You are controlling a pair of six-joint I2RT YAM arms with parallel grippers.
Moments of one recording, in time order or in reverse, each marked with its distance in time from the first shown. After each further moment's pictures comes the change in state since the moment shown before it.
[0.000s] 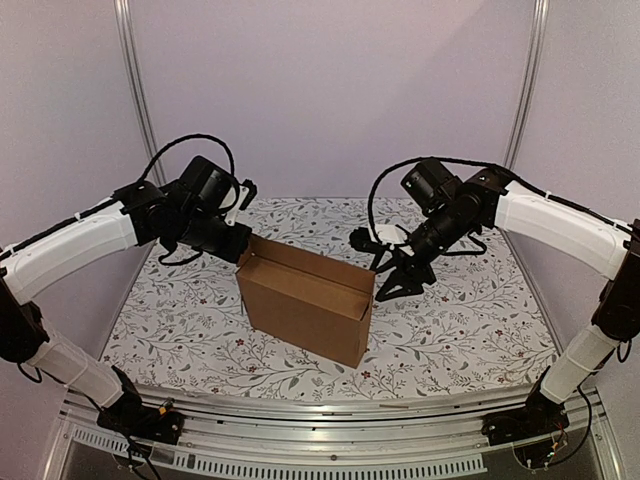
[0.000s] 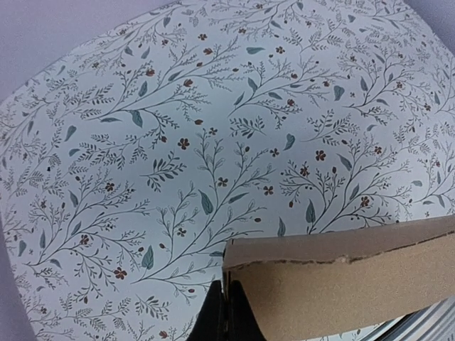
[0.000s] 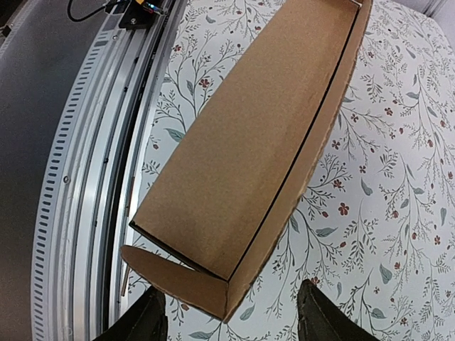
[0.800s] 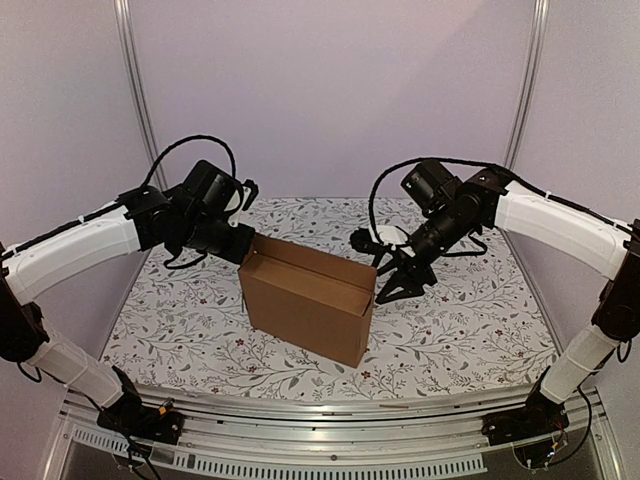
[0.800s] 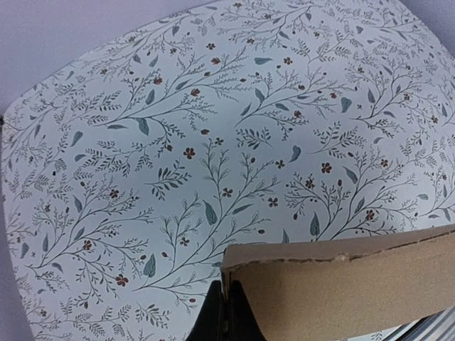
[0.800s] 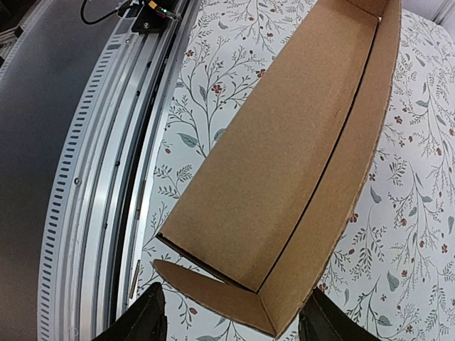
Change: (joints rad) left arm -0.024 0.004 -0.027 0.053 -0.055 -0.024; right arm 0.000 0.000 0.000 -0.015 -0.040 -0.015
